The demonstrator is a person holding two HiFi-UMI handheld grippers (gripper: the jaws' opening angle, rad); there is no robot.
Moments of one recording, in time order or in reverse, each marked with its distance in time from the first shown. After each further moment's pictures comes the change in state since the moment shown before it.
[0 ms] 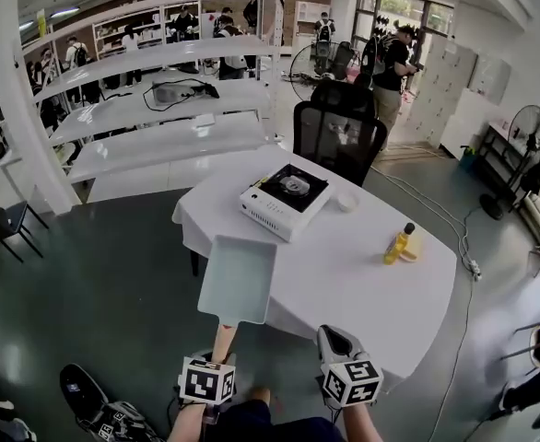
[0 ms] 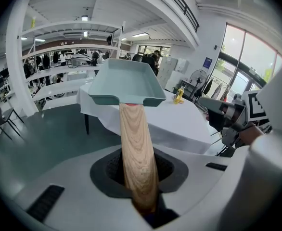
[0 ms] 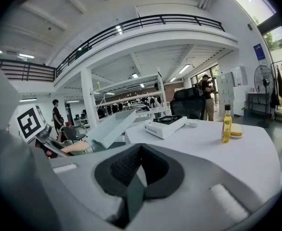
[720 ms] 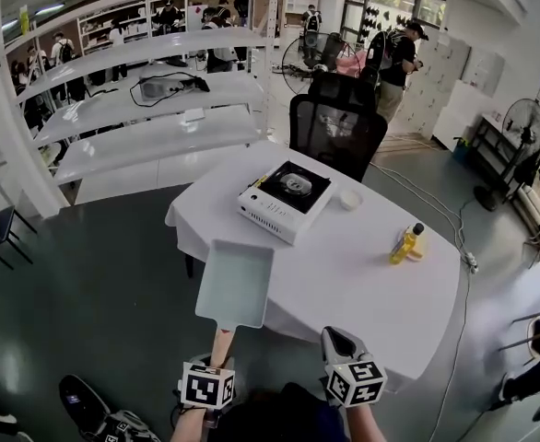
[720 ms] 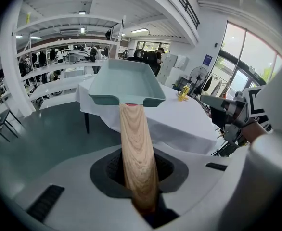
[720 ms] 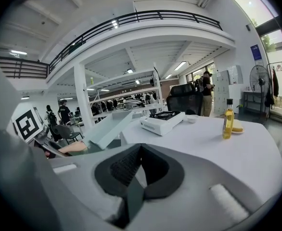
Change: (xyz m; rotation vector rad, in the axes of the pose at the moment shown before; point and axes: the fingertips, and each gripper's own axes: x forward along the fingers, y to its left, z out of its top) left arm 0.030 0.047 0.009 0.014 0.044 -0.022; right arm 0.044 0.000 -0.011 0.022 0.042 -0.067
